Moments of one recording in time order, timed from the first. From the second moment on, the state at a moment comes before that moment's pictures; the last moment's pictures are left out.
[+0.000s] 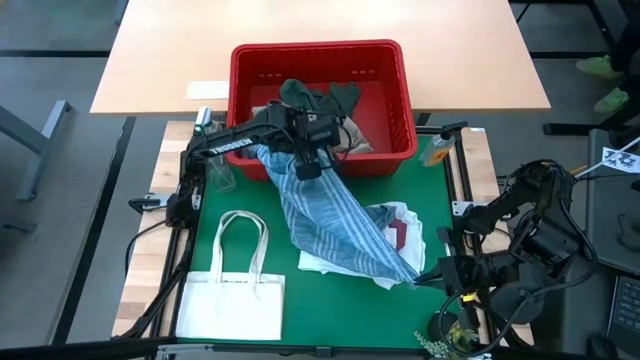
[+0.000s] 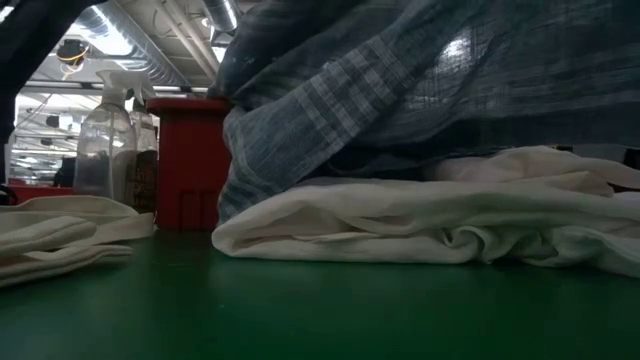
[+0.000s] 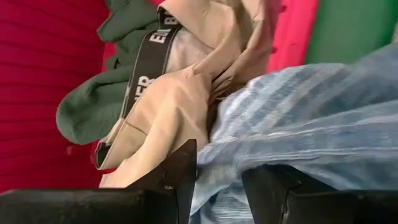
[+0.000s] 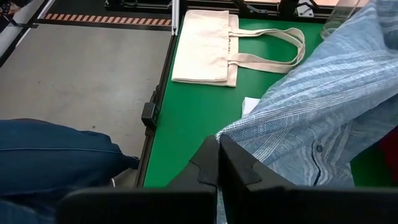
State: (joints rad) left arm 0.19 2.04 2.36 -1.57 -0.50 0.02; right arm 0.96 1.48 1.87 -1.24 0.53 0.63
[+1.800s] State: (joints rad) left arm 0.04 1.59 2.36 -1.20 -0.79 -0.20; right arm 0.96 1.03 1.87 -1.03 1.09 0.28
